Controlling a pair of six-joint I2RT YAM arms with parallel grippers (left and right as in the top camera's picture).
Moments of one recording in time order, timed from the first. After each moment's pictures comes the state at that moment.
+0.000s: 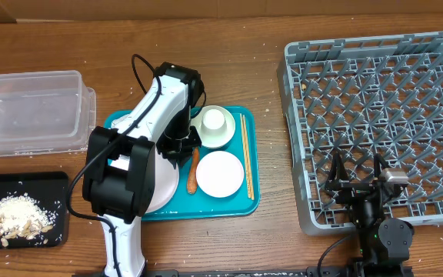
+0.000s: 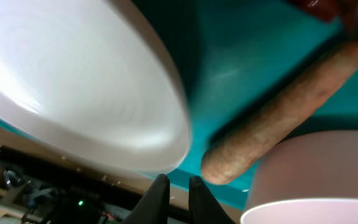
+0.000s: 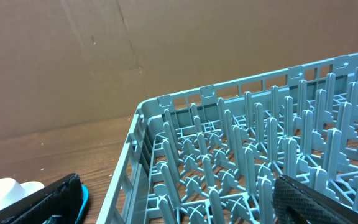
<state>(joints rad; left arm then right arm) -0.33 2.12 1.63 -1.54 0.03 -0.64 0.02 0.01 0.02 -0.03 -0.02 0.22</state>
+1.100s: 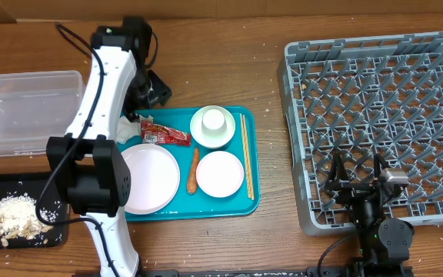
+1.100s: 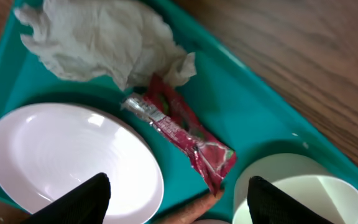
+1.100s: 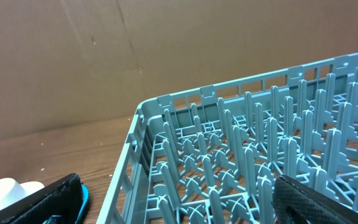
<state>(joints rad) -0.09 2.12 1.92 -1.41 0.00 -0.84 0.02 0.01 0.02 -0.04 -0.02 0.22</state>
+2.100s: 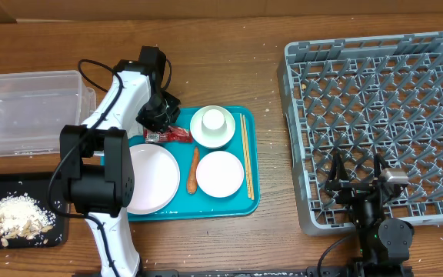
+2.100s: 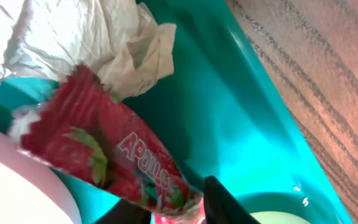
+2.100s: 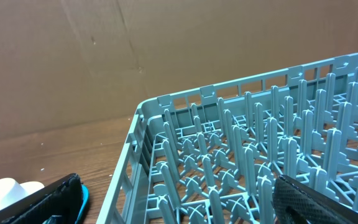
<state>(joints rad) -0.12 2.12 1.61 -1.04 0.10 -1.07 0.02 0.01 0.02 -0.03 -0.02 0.22</state>
